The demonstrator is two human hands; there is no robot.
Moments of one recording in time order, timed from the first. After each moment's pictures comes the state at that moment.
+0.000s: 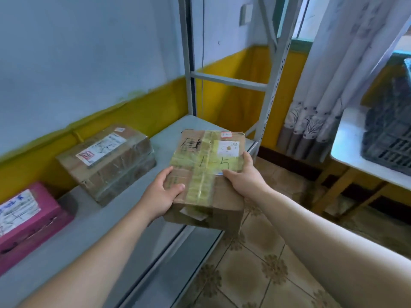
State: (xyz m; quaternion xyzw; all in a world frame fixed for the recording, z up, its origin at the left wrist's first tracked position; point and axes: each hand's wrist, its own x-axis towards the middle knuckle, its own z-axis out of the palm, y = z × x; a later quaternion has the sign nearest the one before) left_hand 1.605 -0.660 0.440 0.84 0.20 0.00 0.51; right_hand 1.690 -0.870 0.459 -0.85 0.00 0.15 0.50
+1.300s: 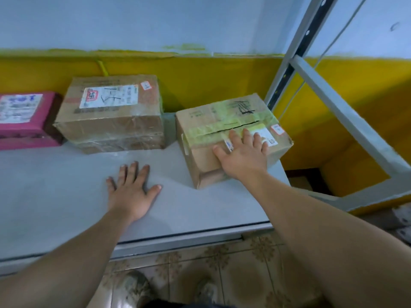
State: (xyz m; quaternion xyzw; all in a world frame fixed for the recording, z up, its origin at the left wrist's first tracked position) left_hand 1.705 -0.657 0.299 0.83 0.54 -0.09 0.13; right_hand 1.967 -0.753 0.396 -0.90 -0.42 0.15 0.02
